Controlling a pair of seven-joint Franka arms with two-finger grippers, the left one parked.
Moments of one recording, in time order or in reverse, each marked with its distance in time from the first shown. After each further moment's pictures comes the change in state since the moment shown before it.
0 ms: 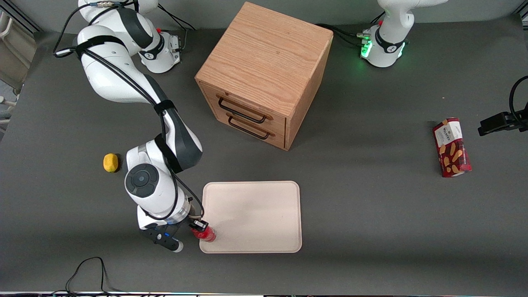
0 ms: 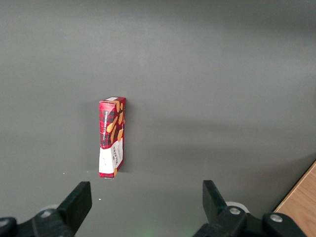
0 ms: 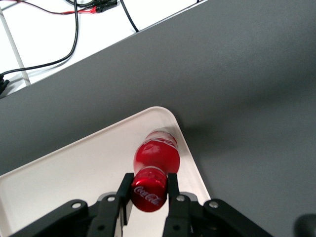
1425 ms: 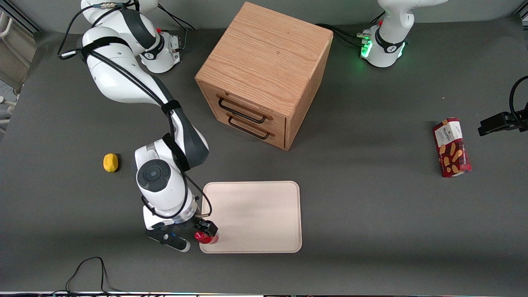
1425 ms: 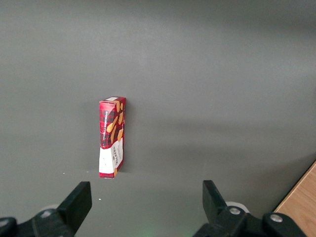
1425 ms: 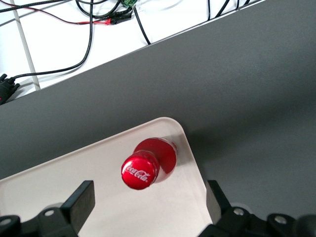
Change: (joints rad) arm 0.017 0.011 0.002 0.013 -0.060 0.037 0.000
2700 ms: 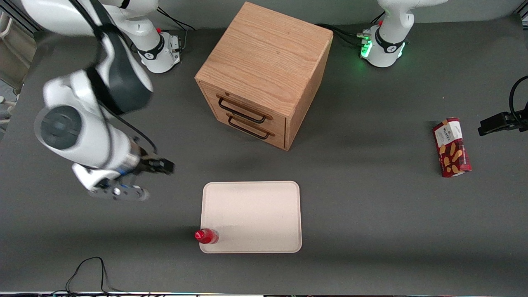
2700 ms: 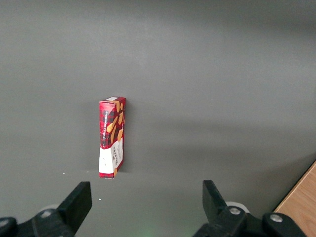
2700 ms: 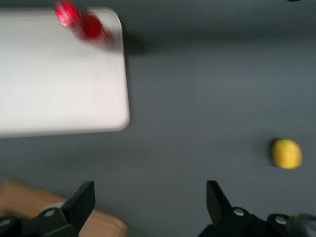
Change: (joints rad) arm -0.177 -0.621 0.006 -0.491 0.203 -0.465 -0.598
